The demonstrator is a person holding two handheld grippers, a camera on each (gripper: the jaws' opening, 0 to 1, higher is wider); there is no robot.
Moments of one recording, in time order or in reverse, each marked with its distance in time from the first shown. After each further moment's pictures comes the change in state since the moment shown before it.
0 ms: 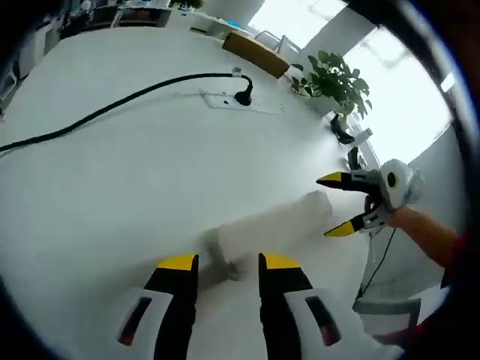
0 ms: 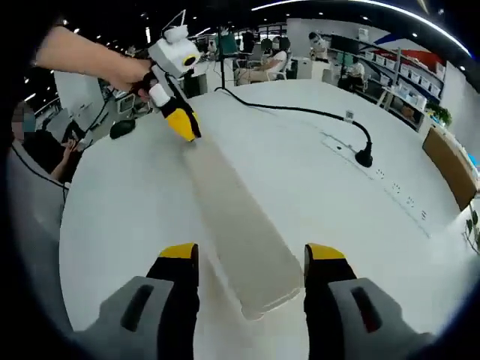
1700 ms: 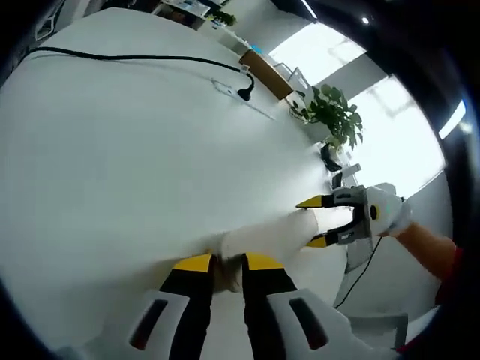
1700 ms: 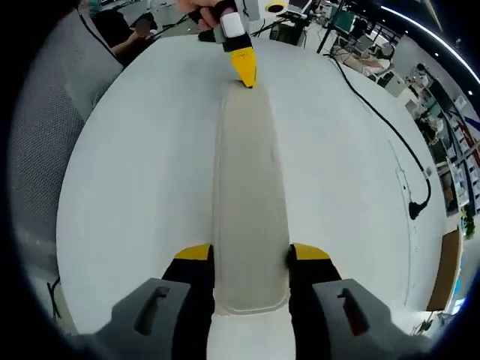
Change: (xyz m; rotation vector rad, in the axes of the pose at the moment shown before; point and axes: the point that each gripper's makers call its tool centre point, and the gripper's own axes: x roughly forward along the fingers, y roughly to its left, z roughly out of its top) left arm -0.027 -0.042 -0.097 -0.128 -0.131 -0.042; right arm -0.019 0.069 -0.032 -0.478 0.278 0.148
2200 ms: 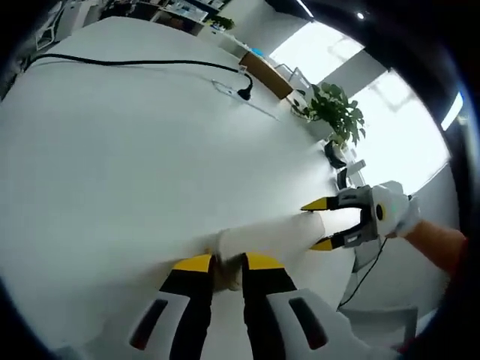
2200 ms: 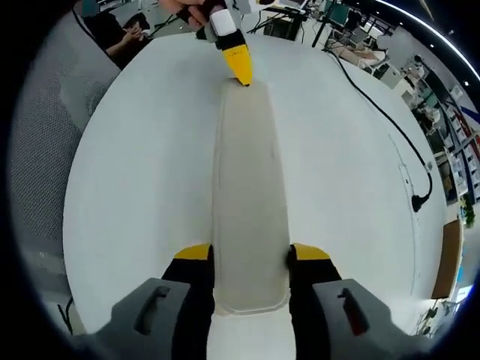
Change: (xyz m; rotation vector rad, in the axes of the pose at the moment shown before) left arm -0.006 0.010 -0.005 0.033 -0.022 0.068; right arm 0.003 0.021 0.007 0.057 0.022 -0.021
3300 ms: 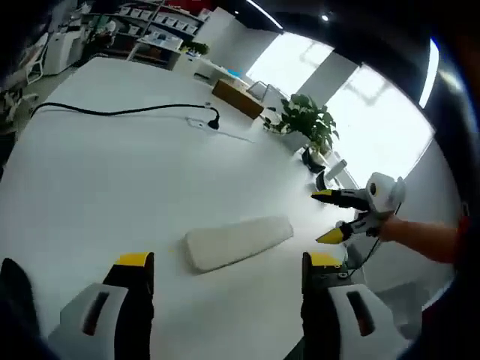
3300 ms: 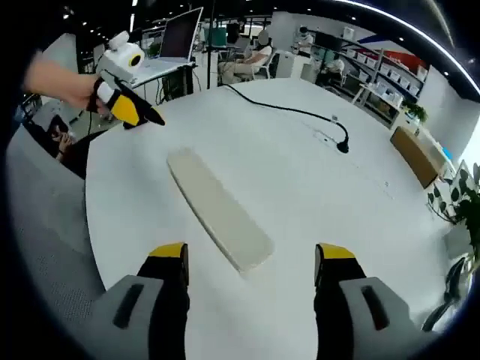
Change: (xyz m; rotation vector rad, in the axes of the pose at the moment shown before) left arm -0.087 -0.031 0.005 0.195 -0.207 0.010; right arm -0.115 0.009 -0.006 0.614 -0.237 -0.324
